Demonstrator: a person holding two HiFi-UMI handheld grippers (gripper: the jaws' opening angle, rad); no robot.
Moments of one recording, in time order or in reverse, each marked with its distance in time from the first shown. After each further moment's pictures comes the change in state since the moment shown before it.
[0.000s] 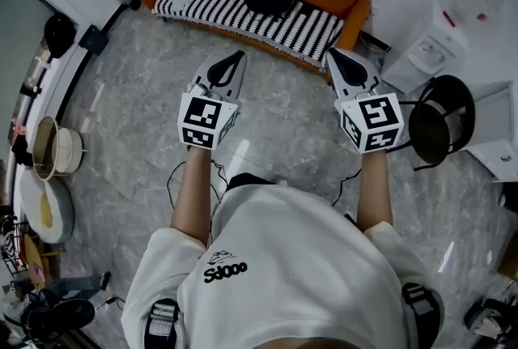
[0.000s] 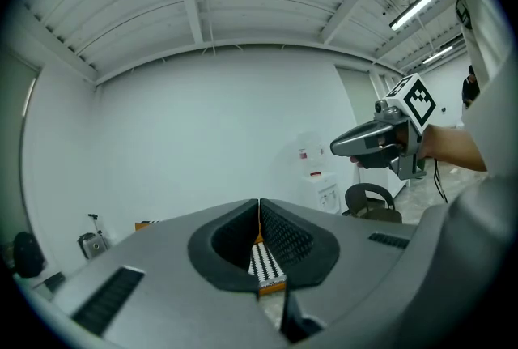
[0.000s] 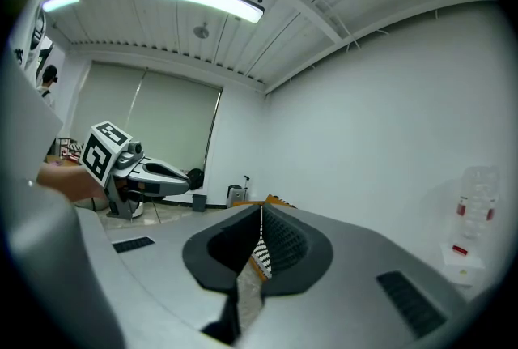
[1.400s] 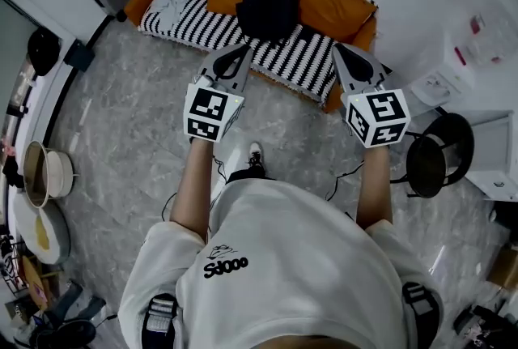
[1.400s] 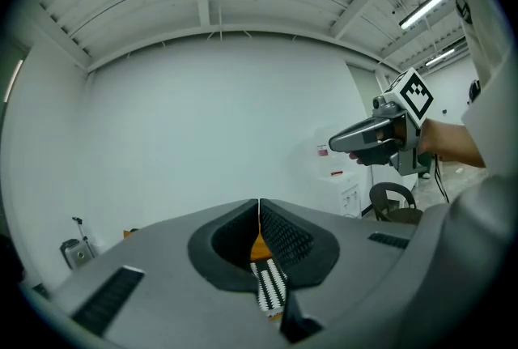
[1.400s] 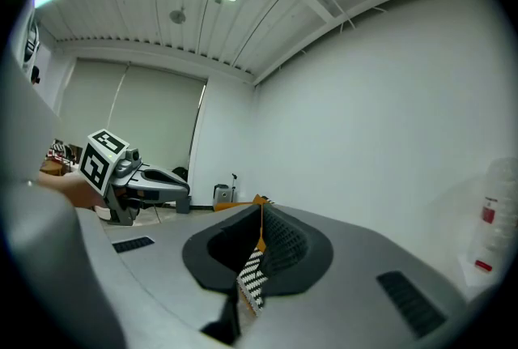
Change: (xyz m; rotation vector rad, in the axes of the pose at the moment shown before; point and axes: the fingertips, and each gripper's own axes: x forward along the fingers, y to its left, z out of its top) left arm 0.245 0.180 -0.015 -0.005 -0.012 -0.028; right arm 0.260 -0.153 0.012 0.025 0.020 -0.028
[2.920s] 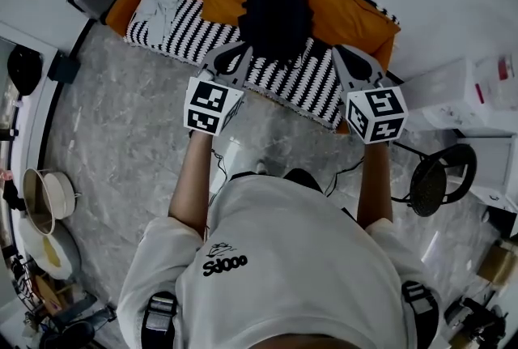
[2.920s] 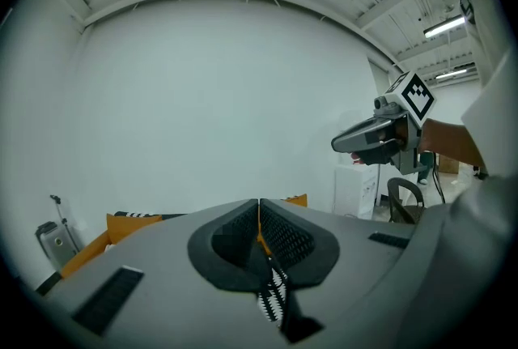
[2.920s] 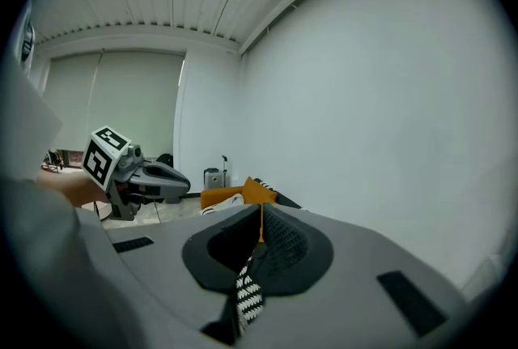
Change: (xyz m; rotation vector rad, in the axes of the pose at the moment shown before) left arm 0.255 0.256 -0.101 -0.095 0.107 -0.077; right arm 0.352 -0.109 -0.037 0.061 0.160 -0.001
